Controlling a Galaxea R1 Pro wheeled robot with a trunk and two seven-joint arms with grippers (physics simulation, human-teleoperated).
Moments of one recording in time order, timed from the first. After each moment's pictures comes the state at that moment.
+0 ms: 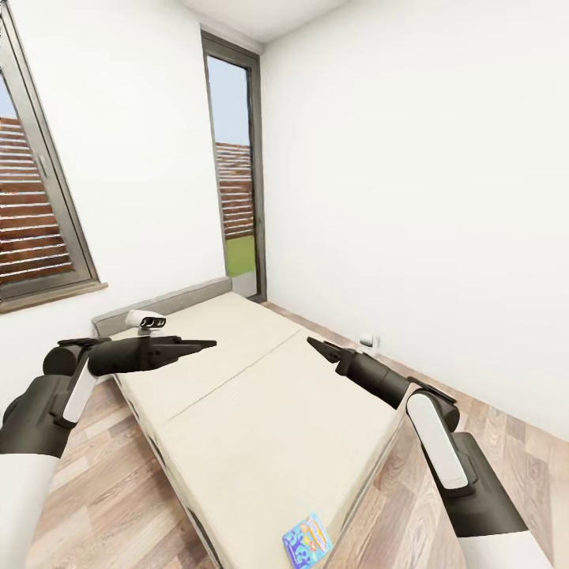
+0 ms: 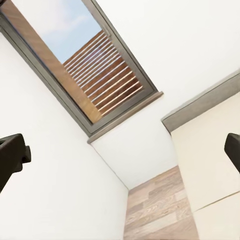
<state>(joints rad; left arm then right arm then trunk) -0.74 0.30 0.02 -1.26 0.33 0.96 -1.57 -0.50 -0.05 0.08 -1.47 -0.76 0.62 0.51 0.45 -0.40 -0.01</state>
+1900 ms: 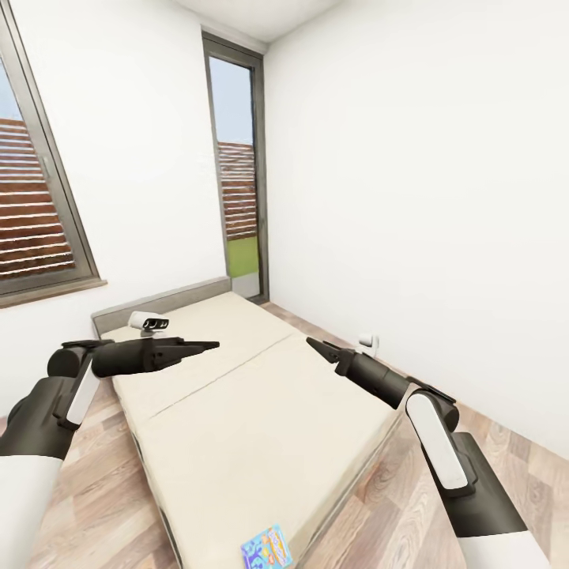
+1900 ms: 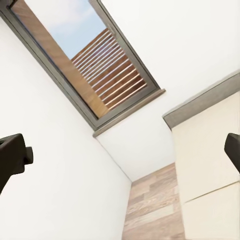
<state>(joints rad) -0.74 0.29 0.02 -1.26 0.33 0.96 -1.57 -0.50 -0.05 0.08 -1.47 -0.76 0.62 0.52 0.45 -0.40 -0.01</state>
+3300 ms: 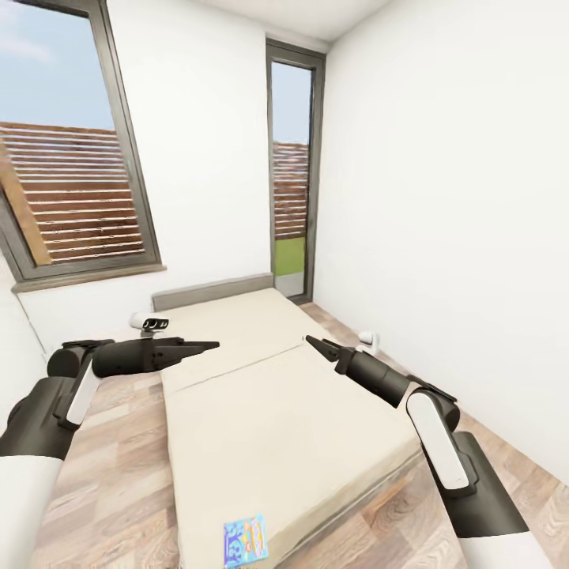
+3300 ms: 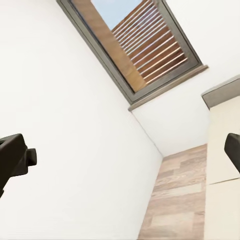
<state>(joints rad) -0.74 0.29 0.02 -1.27 0.33 0.96 -1.57 -0.50 -0.05 0.09 -1.49 -0.76 0.62 0.51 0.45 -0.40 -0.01</state>
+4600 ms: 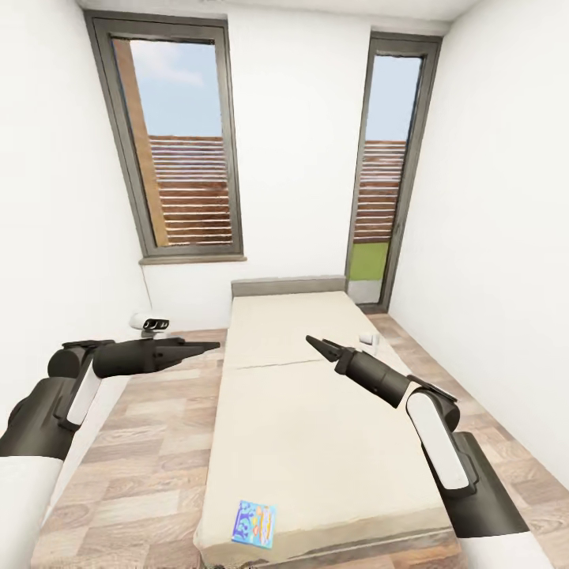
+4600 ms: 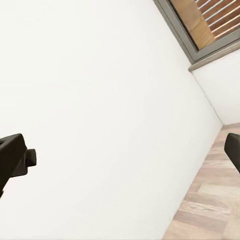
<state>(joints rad) -0.73 0.29 0.02 -1.27 0.33 0.96 -1.57 -0.50 -0.05 0.09 -1.49 -0.76 0.62 0.51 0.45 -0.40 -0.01</state>
